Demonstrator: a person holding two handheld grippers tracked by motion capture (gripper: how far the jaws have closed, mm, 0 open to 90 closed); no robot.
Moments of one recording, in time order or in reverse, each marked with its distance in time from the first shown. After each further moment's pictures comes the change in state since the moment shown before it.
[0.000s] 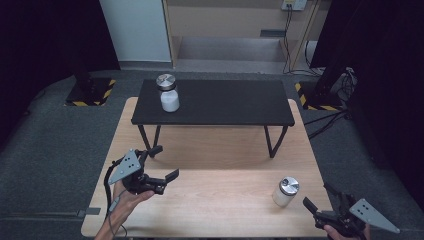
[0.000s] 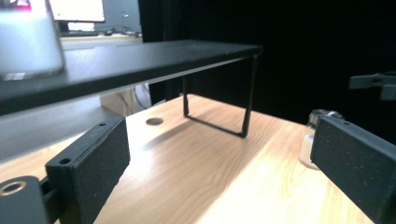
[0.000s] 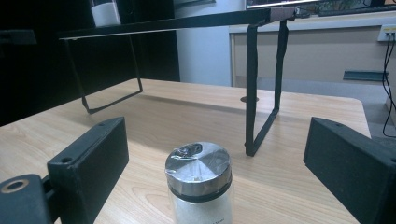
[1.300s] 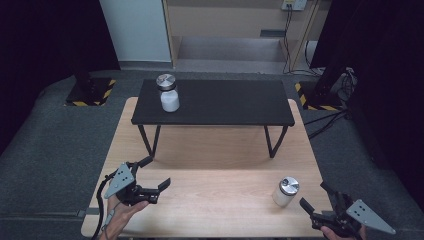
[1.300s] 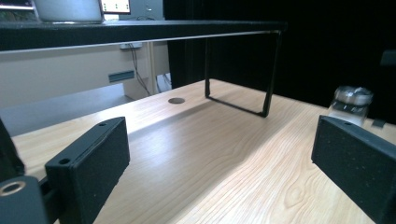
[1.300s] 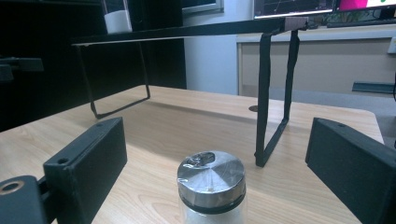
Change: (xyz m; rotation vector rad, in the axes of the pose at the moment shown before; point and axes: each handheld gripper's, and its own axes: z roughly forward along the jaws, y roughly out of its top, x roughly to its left) left arm -0.012 -0.030 -0.023 0.008 0.080 -0.015; right arm 0.001 -0.010 0.005 -0.048 0.028 -0.011
